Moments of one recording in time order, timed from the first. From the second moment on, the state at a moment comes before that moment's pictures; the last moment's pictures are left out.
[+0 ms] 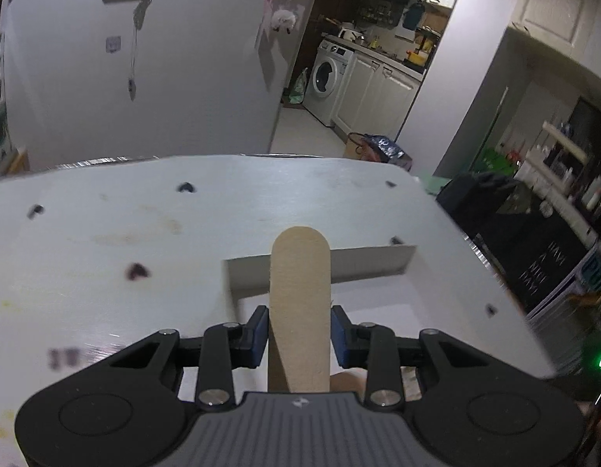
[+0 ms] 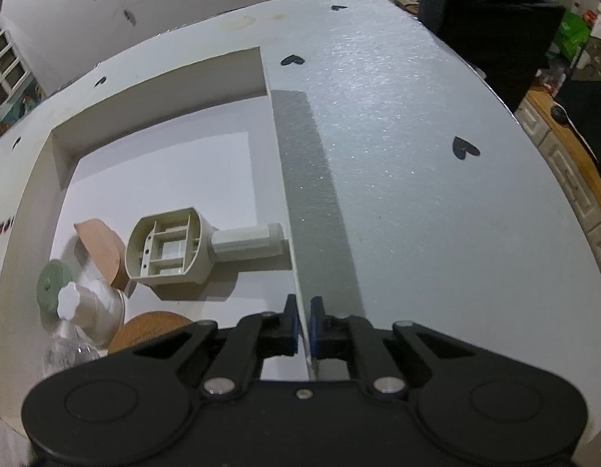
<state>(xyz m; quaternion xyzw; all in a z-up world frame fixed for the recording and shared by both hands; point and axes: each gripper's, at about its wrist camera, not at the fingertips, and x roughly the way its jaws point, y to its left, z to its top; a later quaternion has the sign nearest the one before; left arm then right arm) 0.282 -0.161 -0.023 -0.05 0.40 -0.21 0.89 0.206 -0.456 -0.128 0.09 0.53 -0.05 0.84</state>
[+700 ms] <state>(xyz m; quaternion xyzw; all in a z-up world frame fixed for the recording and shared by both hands) 0.353 -0.308 -0.096 -0.16 0.51 -0.16 0.83 0.201 -0.459 -0.127 0.08 0.52 -0.01 0.85</state>
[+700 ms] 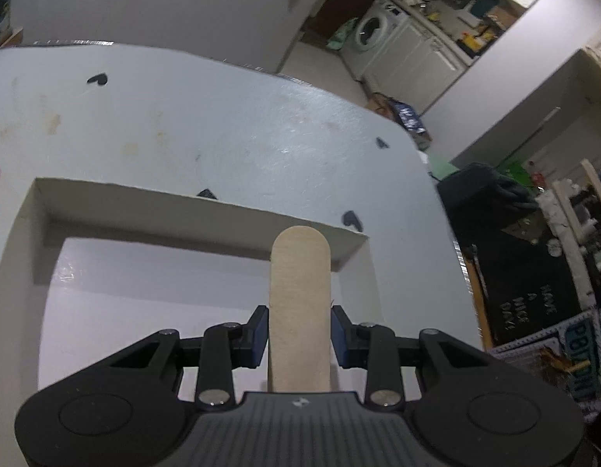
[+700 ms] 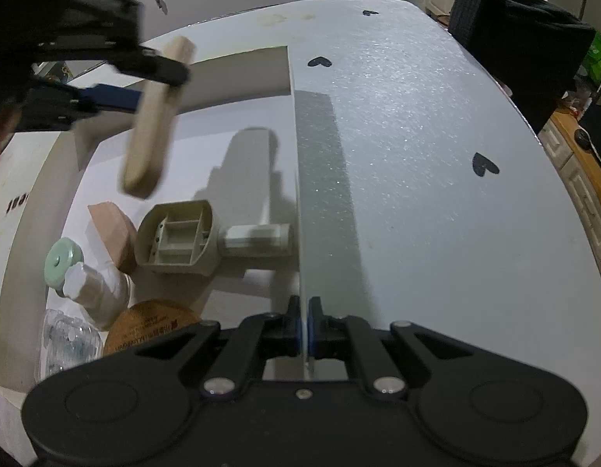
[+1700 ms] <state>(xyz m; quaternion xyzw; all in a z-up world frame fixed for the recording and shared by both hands) 0.358 -0.309 -0.115 -0.13 0.54 -0.14 0.82 0.206 -0.460 -0.128 0.08 0.53 0.00 0.85</state>
